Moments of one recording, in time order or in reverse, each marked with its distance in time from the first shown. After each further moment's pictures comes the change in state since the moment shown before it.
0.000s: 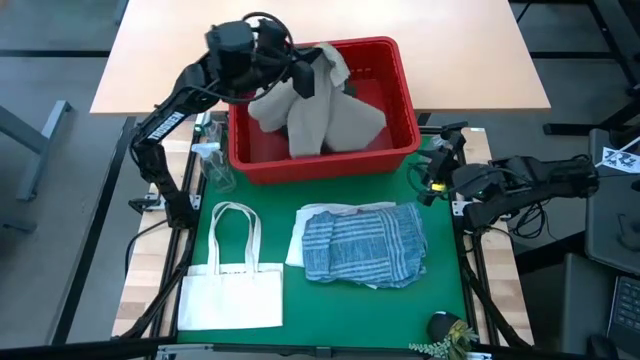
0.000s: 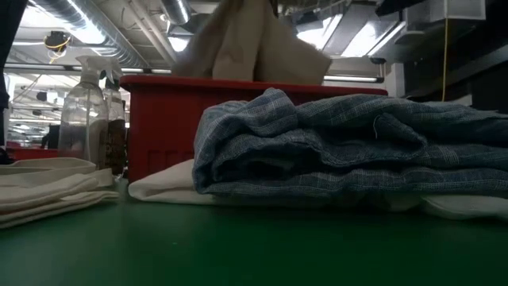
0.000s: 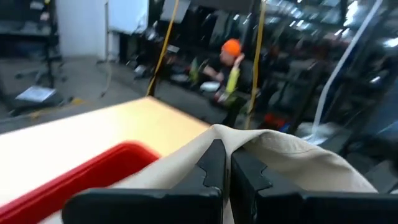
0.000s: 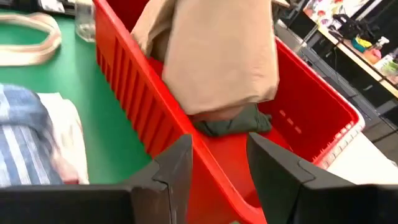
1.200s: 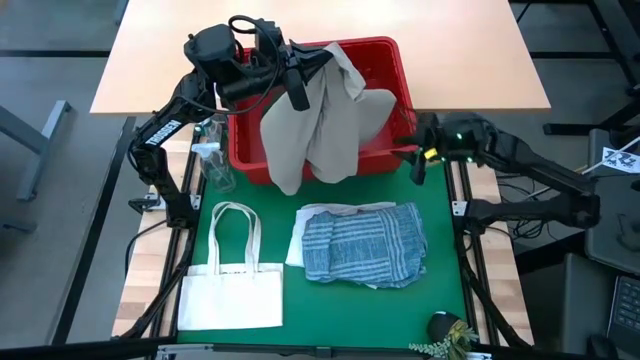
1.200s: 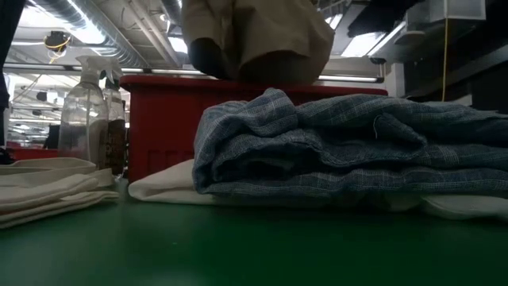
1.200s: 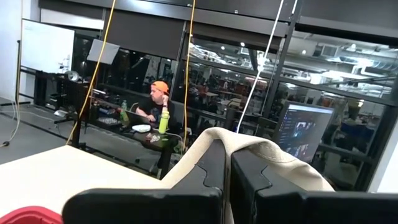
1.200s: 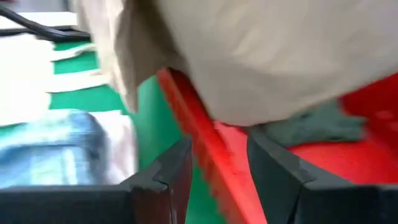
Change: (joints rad) left arm -0.106 0.000 0.030 0.229 0.160 0.000; right arm -0.613 0.071 0.000 0.189 -0.867 -0.178
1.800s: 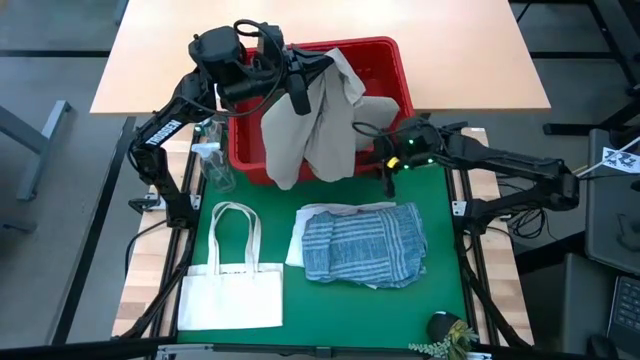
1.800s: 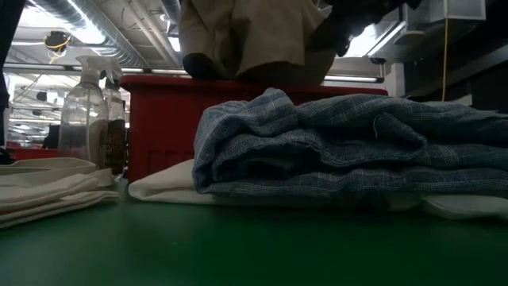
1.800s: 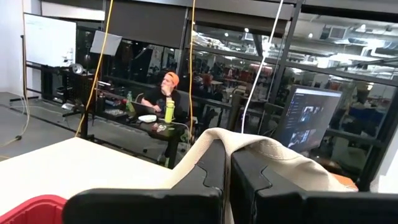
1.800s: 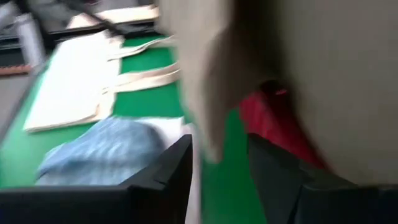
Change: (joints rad) left arm 0.000 0.000 0.000 -0.058 -0.003 0.034; right arm 0.076 0.276 0.000 0.209 -0.209 0.073
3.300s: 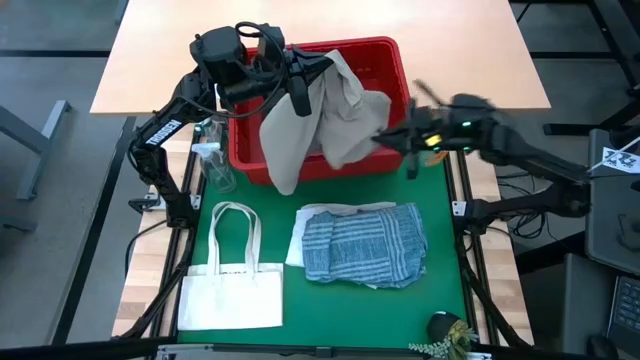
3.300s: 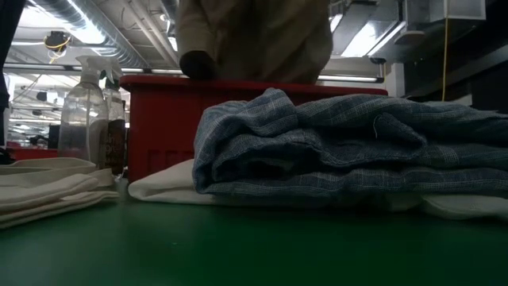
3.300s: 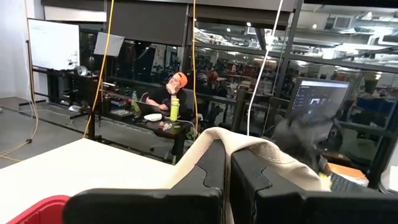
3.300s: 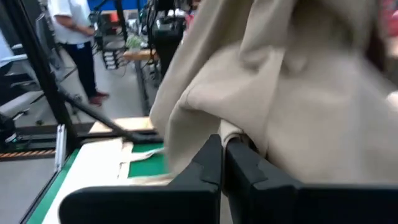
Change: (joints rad) left arm 0.000 0.000 0.000 -0.019 -0.006 0.044; right arm 0.001 -0.139 0.200 0.091 0.005 0.053
